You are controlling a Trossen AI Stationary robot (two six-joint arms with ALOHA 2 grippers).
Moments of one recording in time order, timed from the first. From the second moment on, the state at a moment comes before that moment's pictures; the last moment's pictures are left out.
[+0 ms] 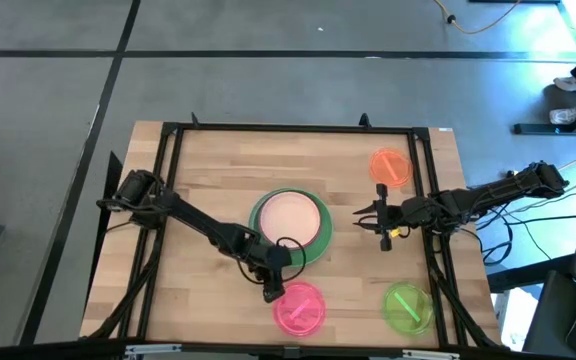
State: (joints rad) left arm -0.34 1.89 1.11 -0.09 0.21 -0.90; right arm 0.27 0.72 0.36 -0.11 0.27 -0.10
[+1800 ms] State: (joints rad) left arm -0.42 1.89 1.11 -0.39 -0.29 -0.30; right arm 0.27 0.72 0.36 -0.13 0.28 -0.08
